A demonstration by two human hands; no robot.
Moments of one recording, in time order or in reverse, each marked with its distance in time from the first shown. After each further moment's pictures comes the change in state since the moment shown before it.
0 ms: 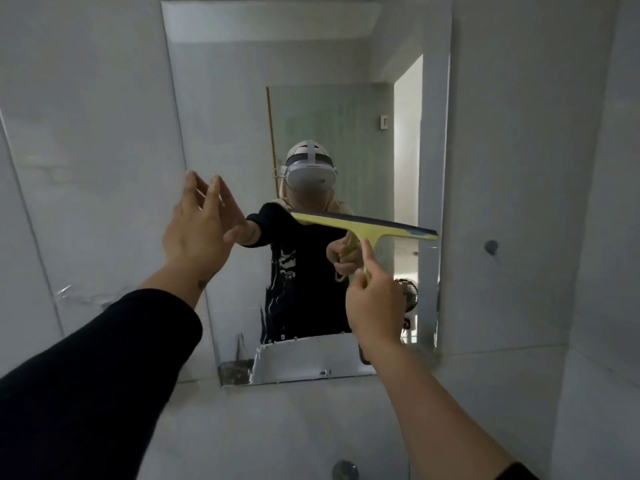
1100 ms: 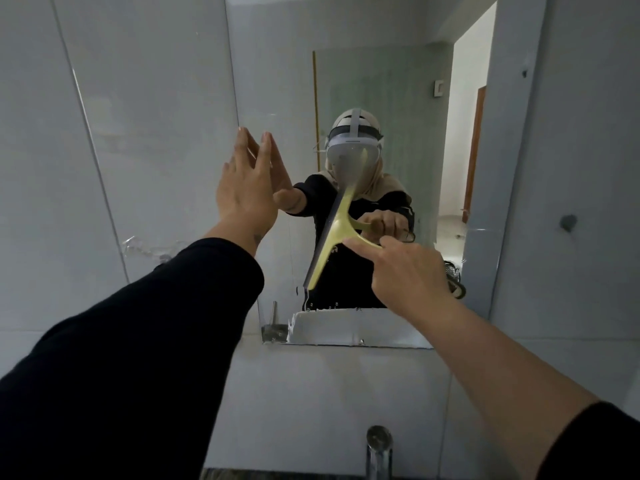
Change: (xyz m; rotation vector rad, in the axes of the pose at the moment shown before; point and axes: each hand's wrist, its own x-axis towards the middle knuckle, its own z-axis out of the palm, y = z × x) left_hand -0.004 0.003 0.005 0.087 0.042 -0.008; right_hand 0.000 -0.008 -0.001 -0.733 -0.295 -0.658
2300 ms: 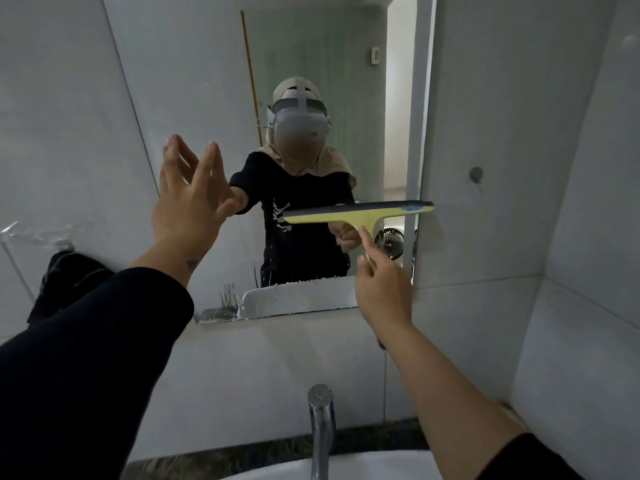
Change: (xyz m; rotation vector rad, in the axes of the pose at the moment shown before) left_hand -0.061 0.018 0.034 -0.171 0.001 0.070; right_hand -0.075 0.040 0.058 0.674 0.161 0.640
